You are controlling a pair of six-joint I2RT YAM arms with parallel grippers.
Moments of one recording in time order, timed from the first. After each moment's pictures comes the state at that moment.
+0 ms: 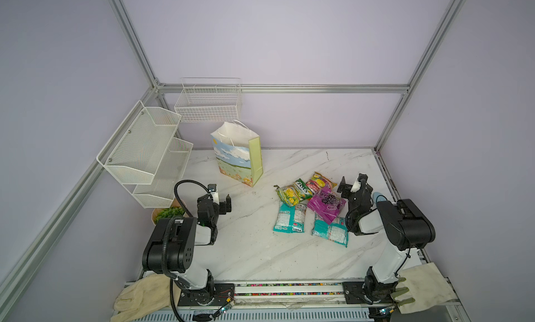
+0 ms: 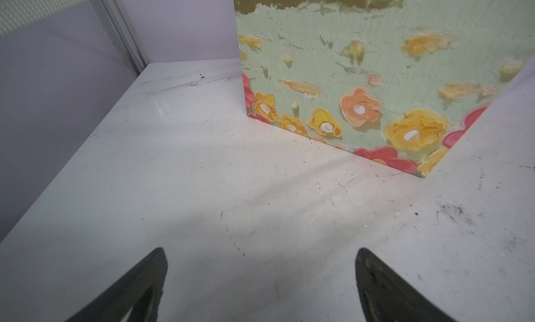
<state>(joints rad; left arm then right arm) 0.03 1.59 0.34 0.91 -0.06 0.05 0.11 1.79 0.46 1.26 0.31 0.07</state>
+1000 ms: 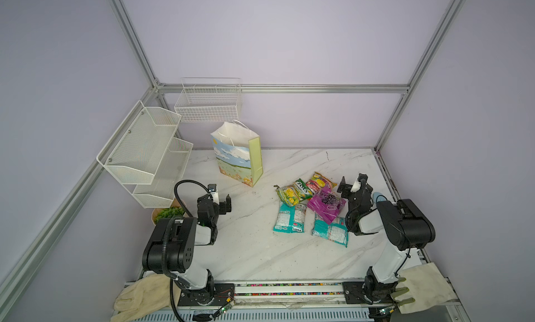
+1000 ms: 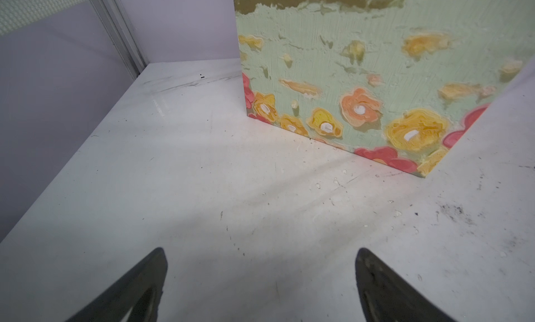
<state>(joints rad) 0.03 1.59 0.34 0.91 -0.06 0.05 0.11 1.79 0.46 1.26 0.31 0.07</state>
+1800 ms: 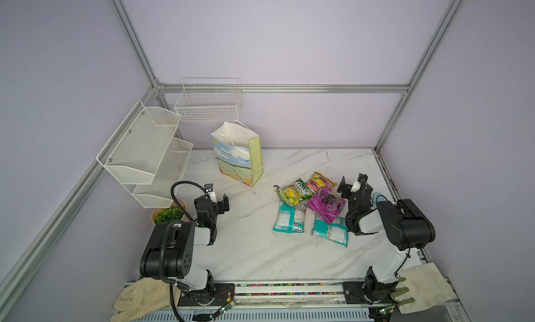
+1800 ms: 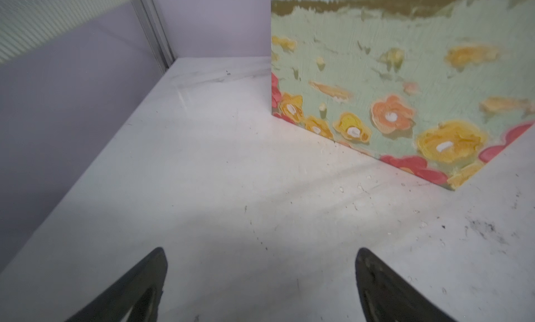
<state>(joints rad) 0.02 1.46 0.34 0.81 -0.18 0.02 0.11 1.79 0.46 1.26 0.31 0.07</state>
